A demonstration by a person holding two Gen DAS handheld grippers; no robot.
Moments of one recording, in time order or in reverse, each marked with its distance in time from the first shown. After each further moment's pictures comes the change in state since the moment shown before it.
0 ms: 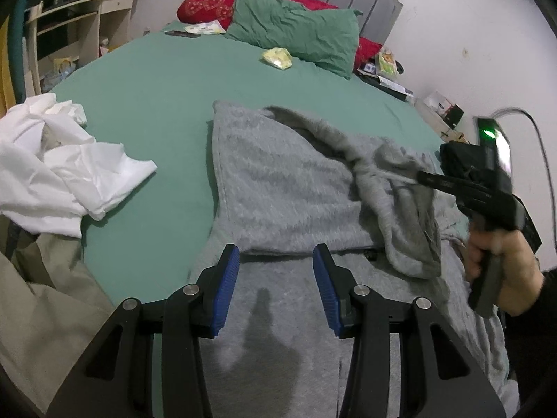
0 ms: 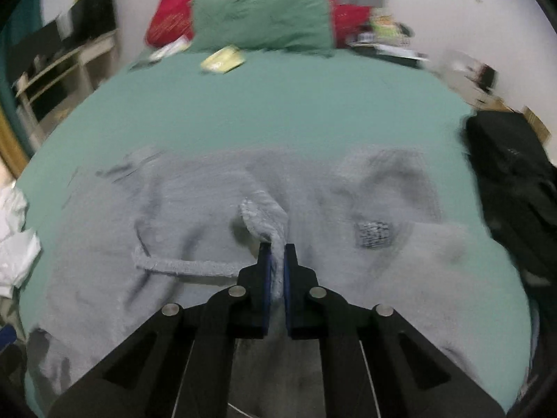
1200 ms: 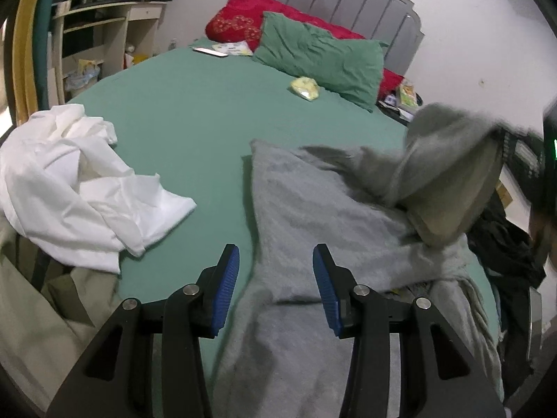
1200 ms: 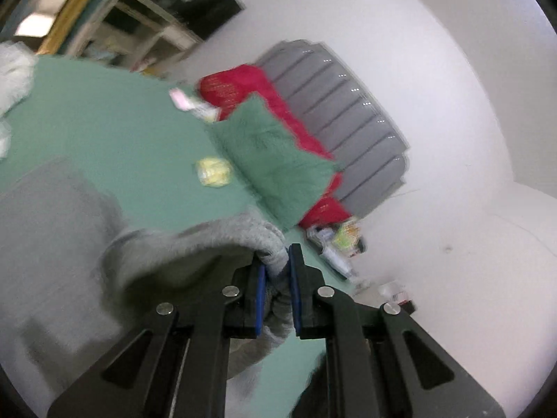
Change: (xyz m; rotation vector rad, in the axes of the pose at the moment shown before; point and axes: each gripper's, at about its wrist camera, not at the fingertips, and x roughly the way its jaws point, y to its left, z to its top) left arm -0.017 0.031 0.028 -0.072 -0.100 0.046; right arm -0.140 0.106 -0.003 -0.809 -0.492 -0.333
